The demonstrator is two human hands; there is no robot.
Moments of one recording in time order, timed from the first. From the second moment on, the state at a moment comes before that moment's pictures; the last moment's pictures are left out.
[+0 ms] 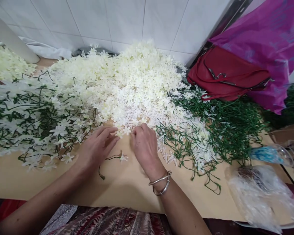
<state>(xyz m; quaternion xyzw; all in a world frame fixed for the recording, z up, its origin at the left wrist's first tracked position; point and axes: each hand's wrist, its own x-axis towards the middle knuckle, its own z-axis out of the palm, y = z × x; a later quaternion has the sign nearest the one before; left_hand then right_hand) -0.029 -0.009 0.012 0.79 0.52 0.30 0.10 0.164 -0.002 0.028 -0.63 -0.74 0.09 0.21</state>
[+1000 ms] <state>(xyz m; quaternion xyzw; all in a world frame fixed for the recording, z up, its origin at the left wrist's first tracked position) -0.012 -0.002 0.009 0.49 0.52 0.48 0.51 0.158 -0.027 0.024 -0.52 -0.58 0.29 0.56</state>
